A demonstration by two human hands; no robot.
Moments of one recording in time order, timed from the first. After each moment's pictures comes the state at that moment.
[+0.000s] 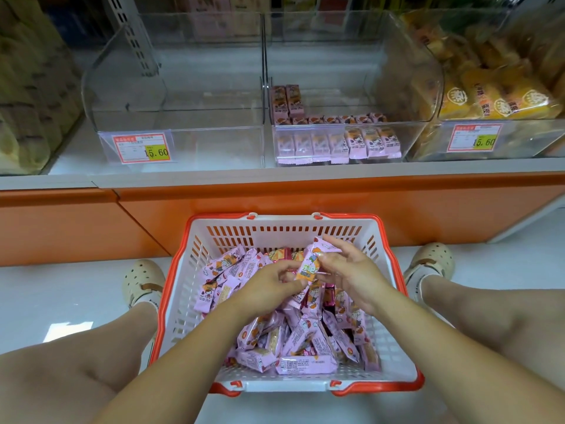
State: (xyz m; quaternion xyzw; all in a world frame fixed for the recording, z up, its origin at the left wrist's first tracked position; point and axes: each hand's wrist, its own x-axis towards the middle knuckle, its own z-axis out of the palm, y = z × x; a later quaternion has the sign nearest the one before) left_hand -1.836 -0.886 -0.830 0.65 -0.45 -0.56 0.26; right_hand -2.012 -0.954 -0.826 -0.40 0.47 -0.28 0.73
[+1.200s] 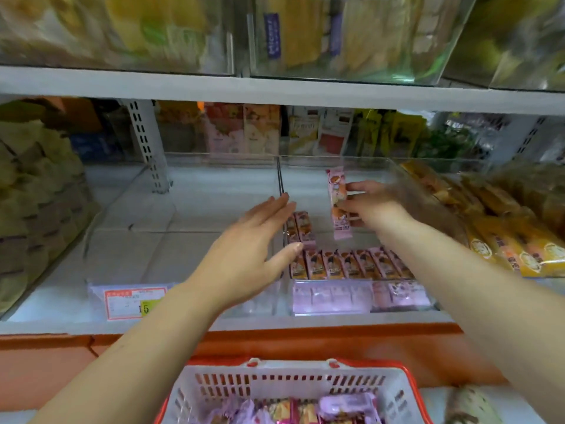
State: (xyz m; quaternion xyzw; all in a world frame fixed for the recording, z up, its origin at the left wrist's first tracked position) left_hand -1.731 -1.043 -0.651 0.63 -0.74 0.03 0.24; right_hand -1.916 -1.193 -0.631 -0.60 0.54 -0.37 0.45
